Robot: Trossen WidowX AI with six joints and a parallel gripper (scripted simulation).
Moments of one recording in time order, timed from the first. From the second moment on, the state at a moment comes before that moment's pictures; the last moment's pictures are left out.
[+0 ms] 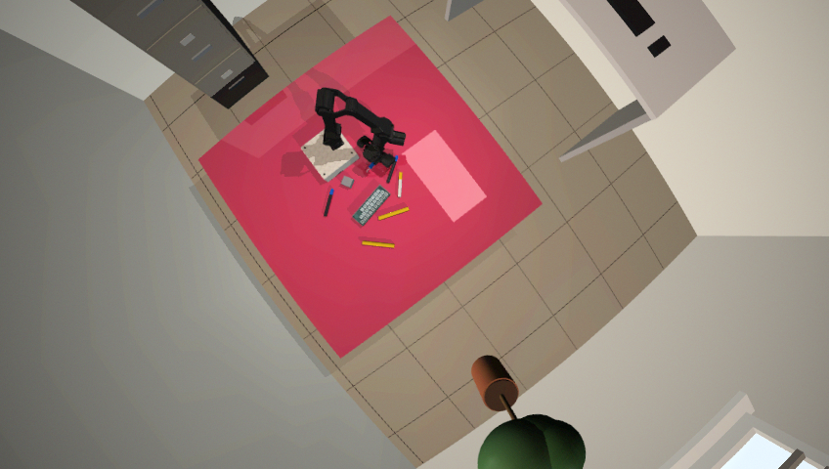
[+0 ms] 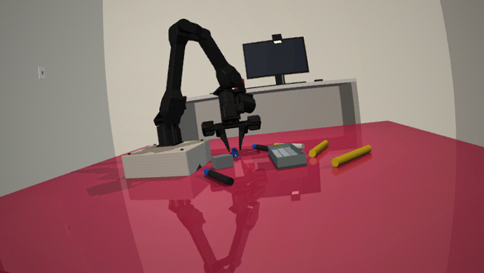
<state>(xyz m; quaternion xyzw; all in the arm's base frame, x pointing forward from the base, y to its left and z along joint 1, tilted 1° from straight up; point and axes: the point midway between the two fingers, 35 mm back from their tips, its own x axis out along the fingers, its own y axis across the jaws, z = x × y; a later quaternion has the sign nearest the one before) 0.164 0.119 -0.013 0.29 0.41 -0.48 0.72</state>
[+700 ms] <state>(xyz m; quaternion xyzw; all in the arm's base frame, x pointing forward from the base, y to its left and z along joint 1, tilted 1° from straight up) 0.165 0.119 -0.022 0.29 0.41 -0.48 0.72</state>
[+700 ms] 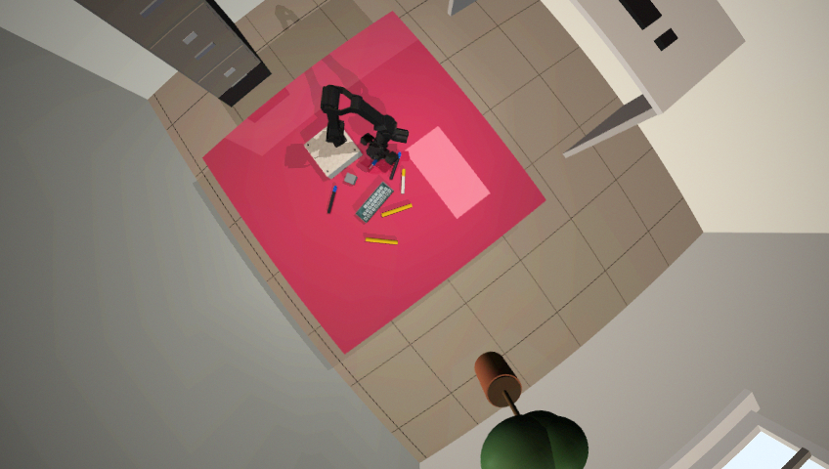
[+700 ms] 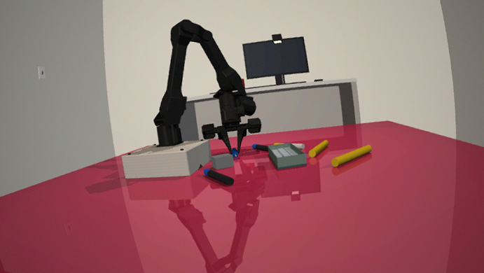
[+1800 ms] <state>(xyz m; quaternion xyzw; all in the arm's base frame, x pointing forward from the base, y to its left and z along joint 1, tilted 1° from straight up) 0.175 0.118 0.030 0.19 0.45 -0.44 0.76</state>
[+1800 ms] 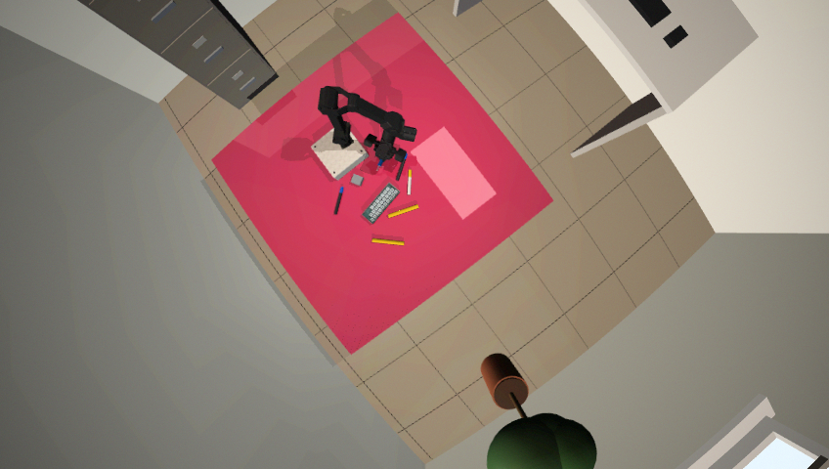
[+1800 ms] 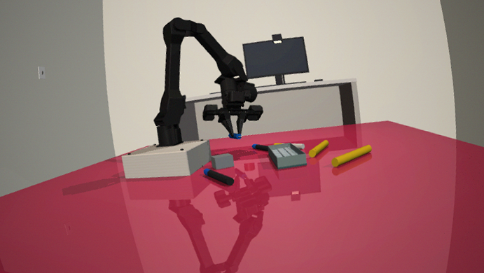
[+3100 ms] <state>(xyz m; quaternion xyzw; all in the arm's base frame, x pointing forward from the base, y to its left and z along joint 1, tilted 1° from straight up) 0.232 0.103 0.056 -0.38 0.59 -0.15 0.69</state>
